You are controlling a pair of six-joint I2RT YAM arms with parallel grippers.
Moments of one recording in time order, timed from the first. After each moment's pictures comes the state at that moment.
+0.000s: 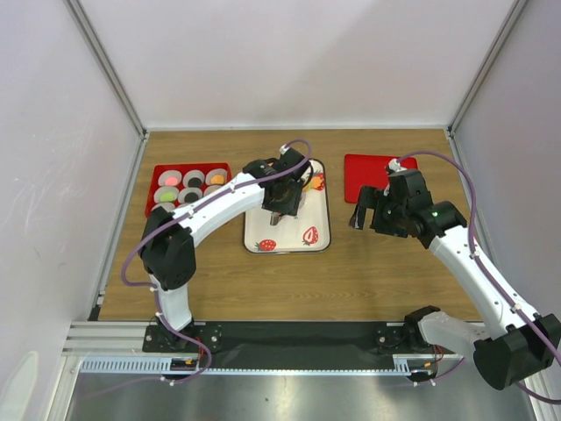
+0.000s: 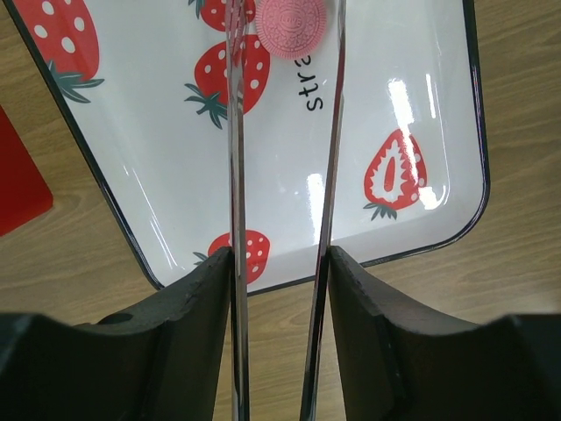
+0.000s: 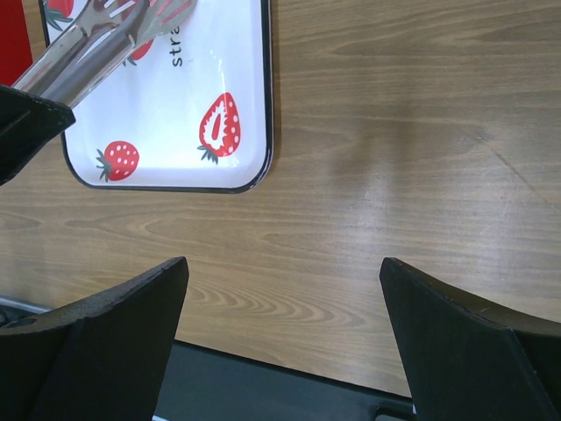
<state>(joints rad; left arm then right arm) -0.76 1.85 1.63 -0.89 -0.23 -0.44 0.38 1.09 1.05 -0.82 -0.07 0.50</state>
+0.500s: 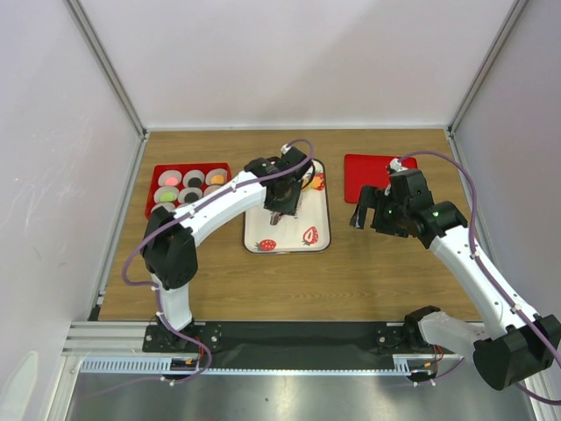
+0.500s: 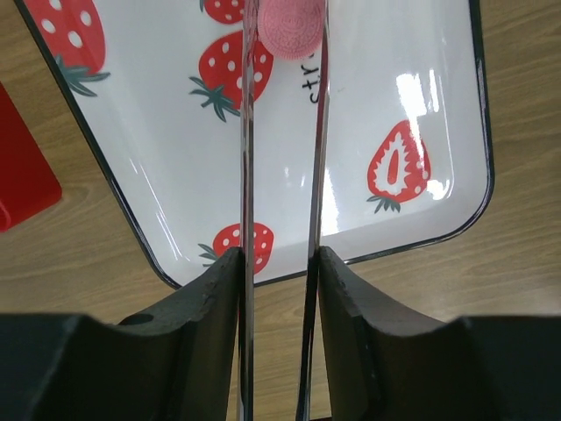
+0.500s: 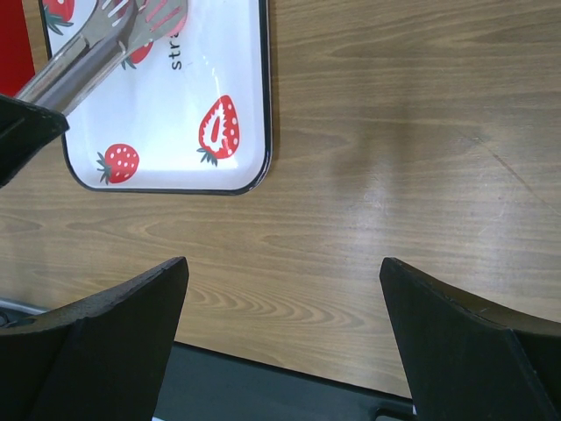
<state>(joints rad) -0.77 1.86 1.65 -0.93 -0.25 -0.43 0.37 1.09 1.05 -0.82 -0.07 0.50</state>
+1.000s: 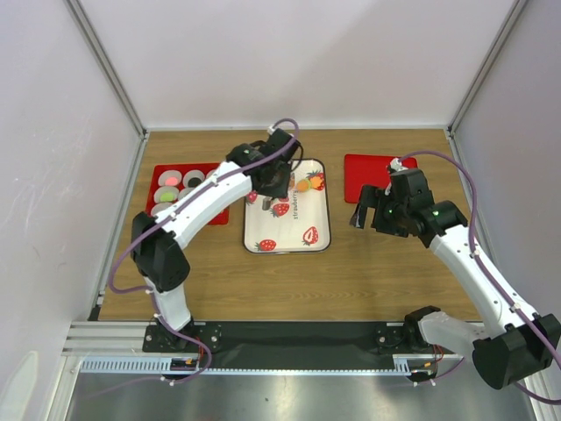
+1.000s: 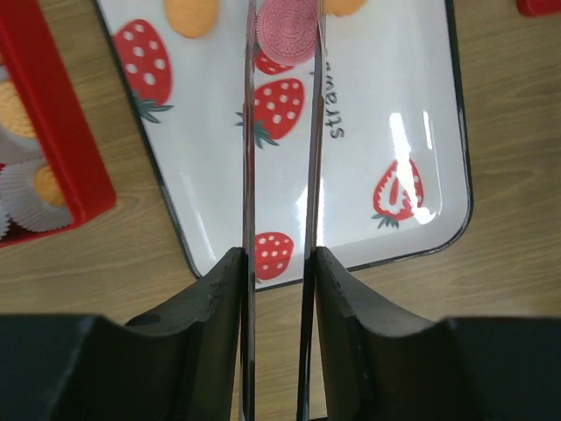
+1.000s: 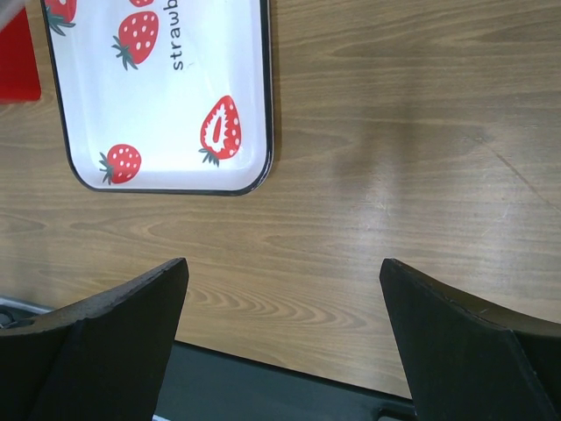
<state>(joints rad) -0.72 1.82 1.78 -1.00 -0.26 -0.42 0.36 1.09 1.05 -0.82 -0.08 0.50</state>
